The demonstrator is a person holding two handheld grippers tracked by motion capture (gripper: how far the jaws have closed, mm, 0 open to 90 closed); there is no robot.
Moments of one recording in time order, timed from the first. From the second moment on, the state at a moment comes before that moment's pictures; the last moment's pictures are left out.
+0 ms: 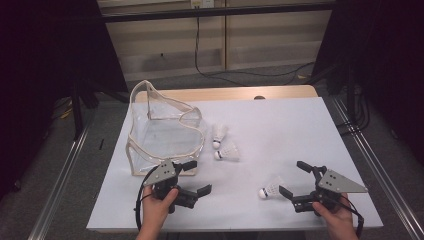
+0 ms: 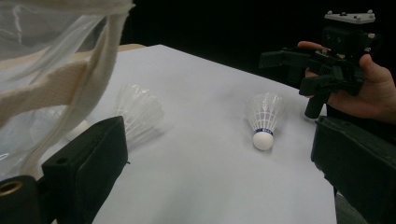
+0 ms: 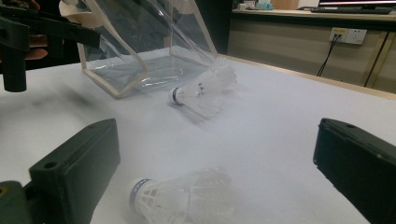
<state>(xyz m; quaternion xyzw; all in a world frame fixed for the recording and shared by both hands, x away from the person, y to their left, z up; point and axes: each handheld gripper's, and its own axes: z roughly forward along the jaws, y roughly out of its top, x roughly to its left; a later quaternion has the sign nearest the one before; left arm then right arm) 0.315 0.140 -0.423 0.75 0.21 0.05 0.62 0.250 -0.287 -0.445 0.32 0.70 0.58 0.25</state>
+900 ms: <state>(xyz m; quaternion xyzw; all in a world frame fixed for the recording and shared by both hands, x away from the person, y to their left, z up) 0.313 0.179 -0.426 0.74 0.23 0.07 0.63 0.251 -0.286 -0.445 0.33 0.71 0.58 0.25</state>
